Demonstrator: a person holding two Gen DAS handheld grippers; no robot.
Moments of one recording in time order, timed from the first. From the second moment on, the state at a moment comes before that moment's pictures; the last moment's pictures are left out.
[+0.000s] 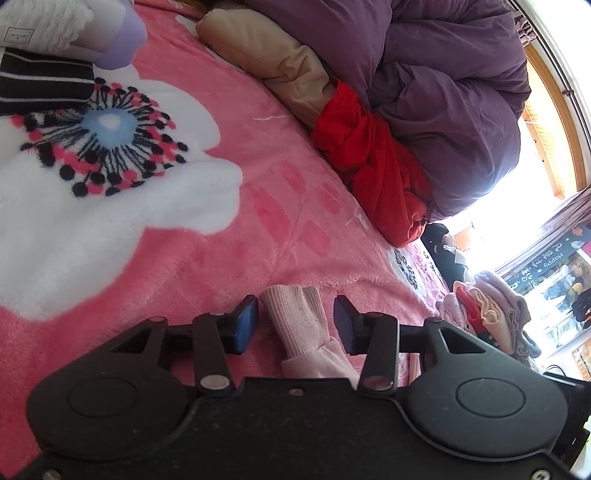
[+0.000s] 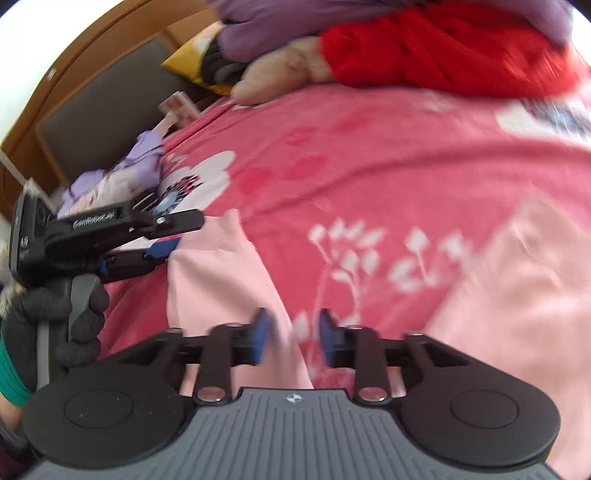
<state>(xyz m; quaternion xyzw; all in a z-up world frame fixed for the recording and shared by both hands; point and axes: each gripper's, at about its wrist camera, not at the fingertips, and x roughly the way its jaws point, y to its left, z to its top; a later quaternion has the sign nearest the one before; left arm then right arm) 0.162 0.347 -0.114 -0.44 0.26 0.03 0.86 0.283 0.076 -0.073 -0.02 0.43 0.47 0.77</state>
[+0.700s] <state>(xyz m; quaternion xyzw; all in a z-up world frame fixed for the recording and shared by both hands) 0.164 0.350 -0.116 -0.43 0.26 0.03 0.86 0.320 0.115 -0.086 0.05 0.46 0.49 0.74</state>
